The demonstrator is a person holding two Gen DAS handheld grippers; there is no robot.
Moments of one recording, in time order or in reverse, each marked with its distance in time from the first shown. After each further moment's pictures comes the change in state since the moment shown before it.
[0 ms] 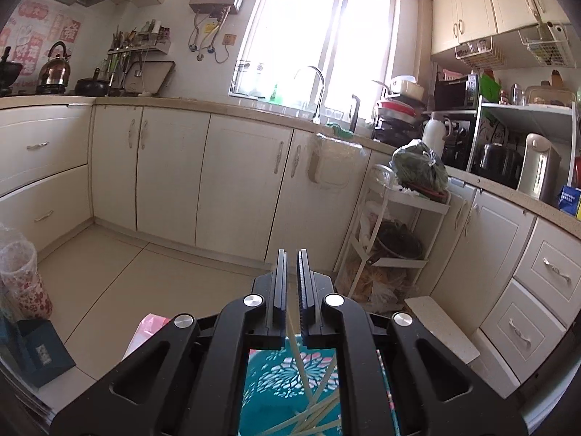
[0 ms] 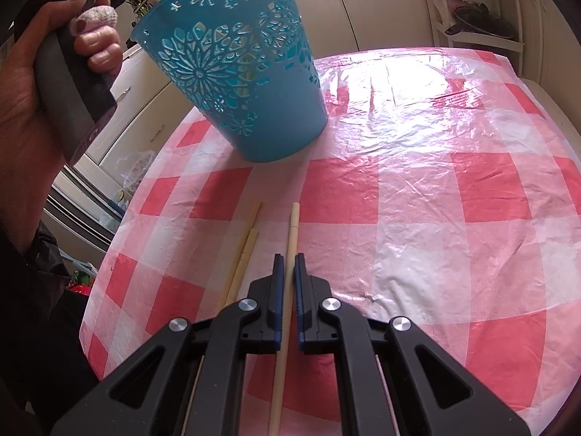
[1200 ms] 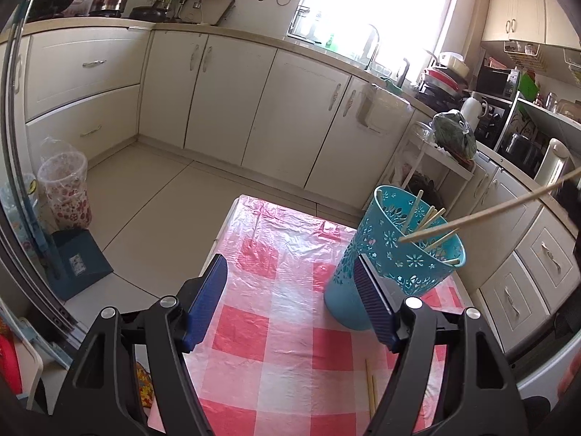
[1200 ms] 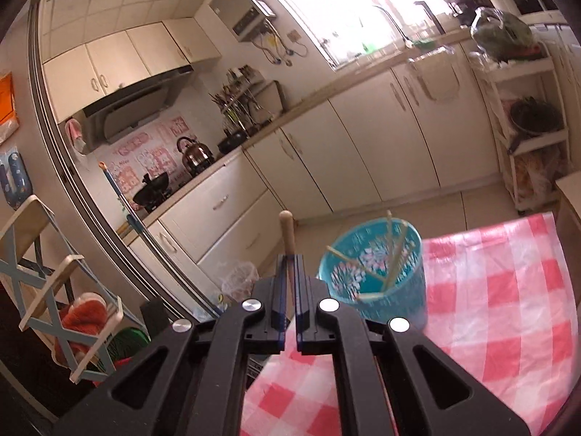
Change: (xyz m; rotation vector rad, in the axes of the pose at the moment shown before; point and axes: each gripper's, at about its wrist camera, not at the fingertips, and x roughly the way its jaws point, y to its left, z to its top) left arm -0.122 0.111 -0.076 -0.185 0.223 0.090; right arm -0.158 0.074 0.134 -0.055 -0.444 0.349
